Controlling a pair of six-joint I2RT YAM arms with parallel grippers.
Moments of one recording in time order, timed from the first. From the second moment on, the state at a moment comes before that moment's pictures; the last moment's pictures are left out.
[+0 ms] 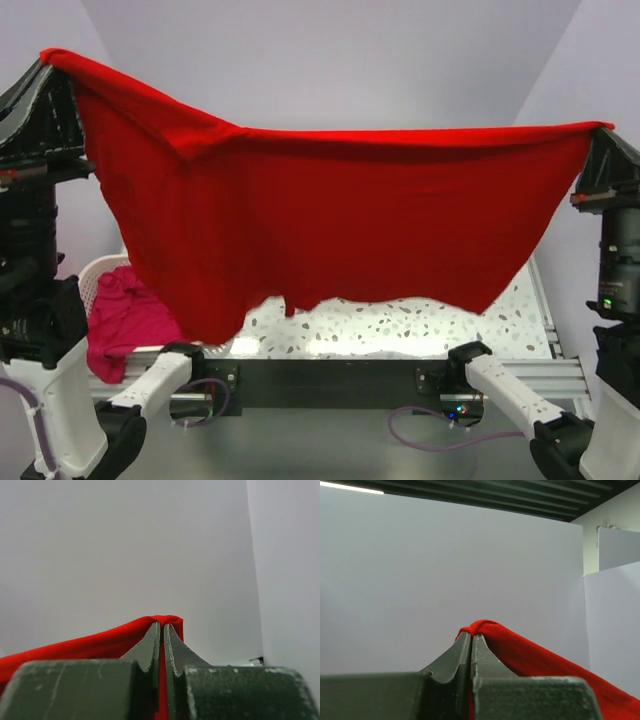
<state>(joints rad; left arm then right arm) -0.11 0.93 1.84 -0.02 0.15 -0.18 0.31 0.82 1.82 -0.50 0.39 0.11</state>
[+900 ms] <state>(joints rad) -0.18 1.93 1.46 0.06 0.17 -0.22 0.10 1.58 1.25 -0.23 0.49 0.20</state>
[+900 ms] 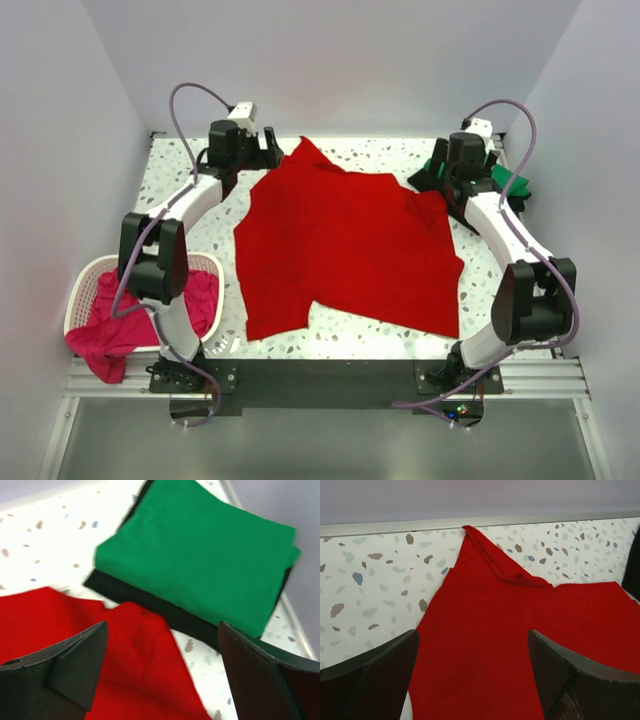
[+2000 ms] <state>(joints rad) -0.19 1.92 1.09 0.13 0.20 -0.37 0.22 1.73 0.99 -0.19 -0.02 0.43</state>
